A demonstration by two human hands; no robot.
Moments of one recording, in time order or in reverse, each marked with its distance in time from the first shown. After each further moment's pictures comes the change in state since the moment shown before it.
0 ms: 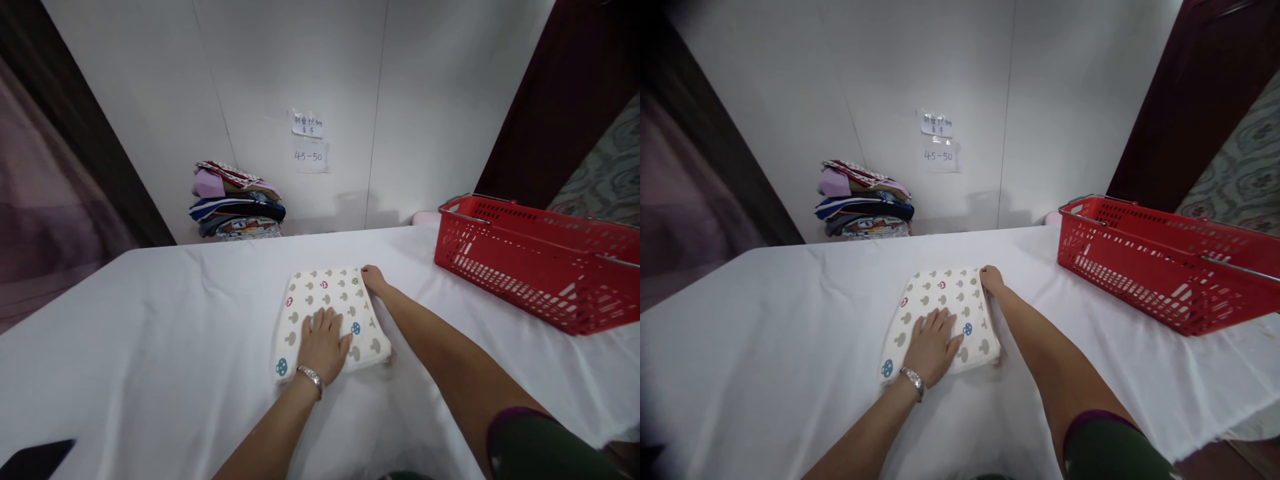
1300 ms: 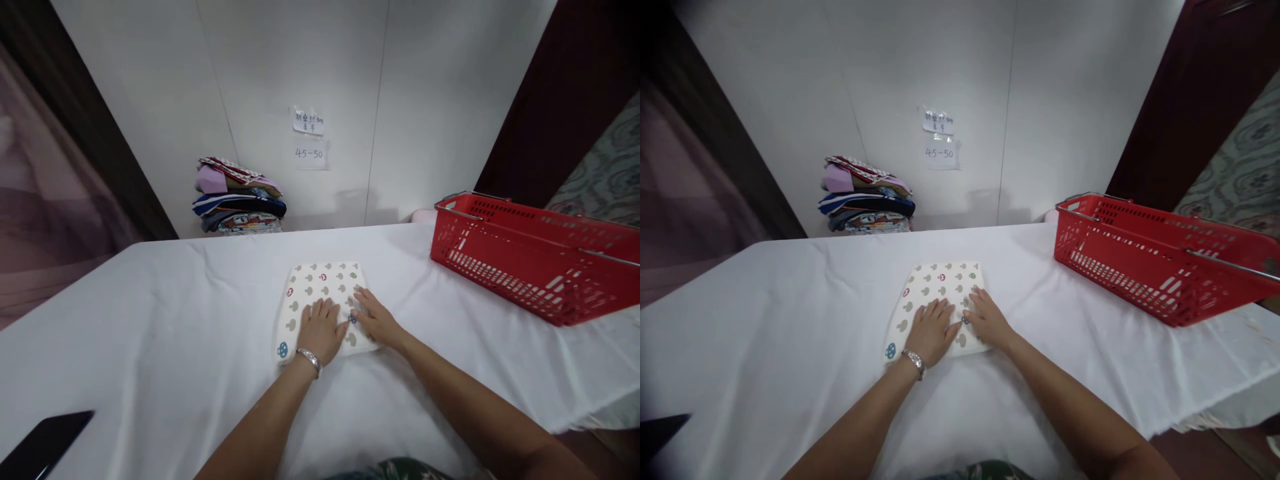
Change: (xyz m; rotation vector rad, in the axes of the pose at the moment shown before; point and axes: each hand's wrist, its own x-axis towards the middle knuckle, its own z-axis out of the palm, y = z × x) left_hand 0.002 -0.003 -0.001 -0.040 -0.012 0.008; right_hand -0.153 0.014 -0.013 0.121 -0.176 -0.389
